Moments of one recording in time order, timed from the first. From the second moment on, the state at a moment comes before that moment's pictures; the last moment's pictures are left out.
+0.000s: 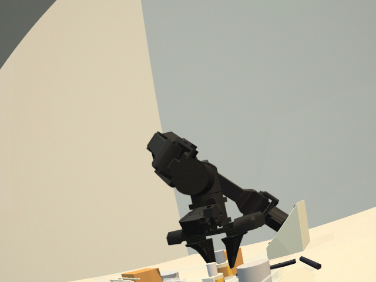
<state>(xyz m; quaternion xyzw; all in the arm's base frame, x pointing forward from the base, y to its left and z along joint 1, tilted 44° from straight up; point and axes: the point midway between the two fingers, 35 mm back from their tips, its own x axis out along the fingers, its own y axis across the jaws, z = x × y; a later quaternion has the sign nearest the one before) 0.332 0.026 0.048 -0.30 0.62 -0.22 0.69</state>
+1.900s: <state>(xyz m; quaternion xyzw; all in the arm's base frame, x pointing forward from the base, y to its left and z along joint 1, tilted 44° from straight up) 0.340 0.028 0.051 -0.30 0.62 -0.22 0.70</state>
